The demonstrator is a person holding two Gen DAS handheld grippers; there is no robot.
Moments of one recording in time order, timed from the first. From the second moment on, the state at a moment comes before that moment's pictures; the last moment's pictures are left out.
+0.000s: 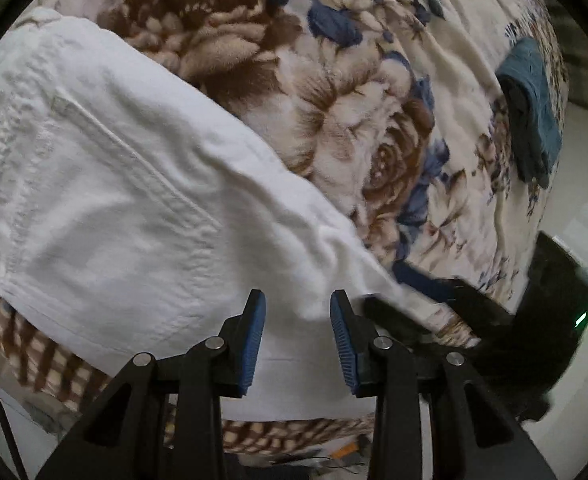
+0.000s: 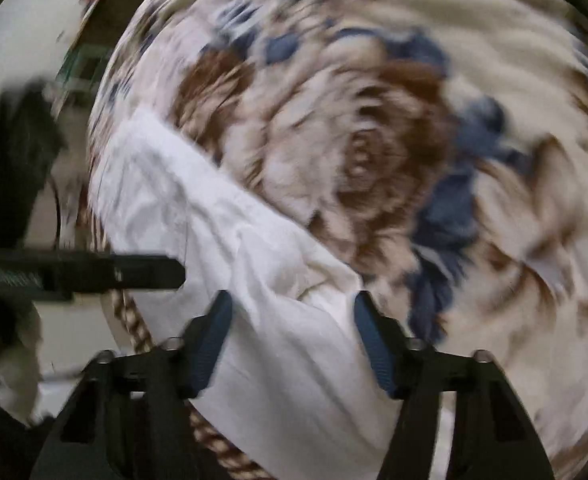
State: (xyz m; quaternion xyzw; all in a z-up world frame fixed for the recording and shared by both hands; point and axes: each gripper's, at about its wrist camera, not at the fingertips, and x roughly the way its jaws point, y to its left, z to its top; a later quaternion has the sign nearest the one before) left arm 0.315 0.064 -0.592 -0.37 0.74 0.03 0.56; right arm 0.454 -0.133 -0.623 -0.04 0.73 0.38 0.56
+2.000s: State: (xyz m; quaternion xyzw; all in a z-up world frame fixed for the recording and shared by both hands) left arm 0.284 0.093 -0.634 -0.34 0.76 0.13 0.54; right arm 0.491 -0.238 -0.694 0.48 0.73 0.26 0.41
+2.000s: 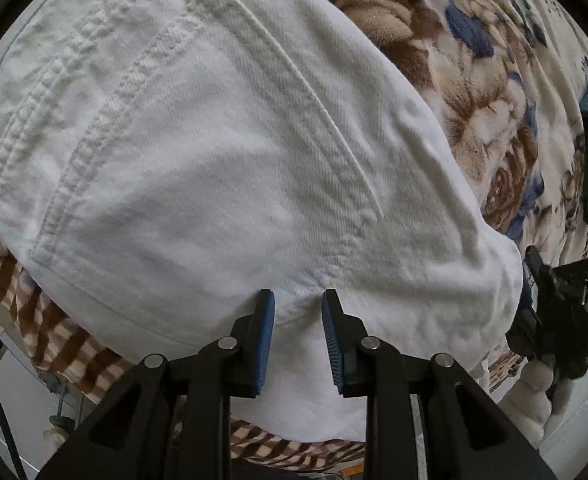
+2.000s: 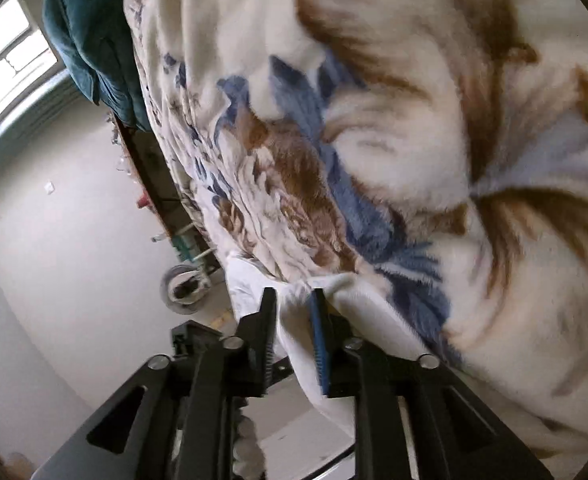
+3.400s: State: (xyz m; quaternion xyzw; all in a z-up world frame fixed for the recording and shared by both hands) left arm 0.241 0.064 -0.596 -0.31 0.72 0.11 0.61; right arm 0.430 -0.299 -0.598 0.10 0.77 0.12 0.62
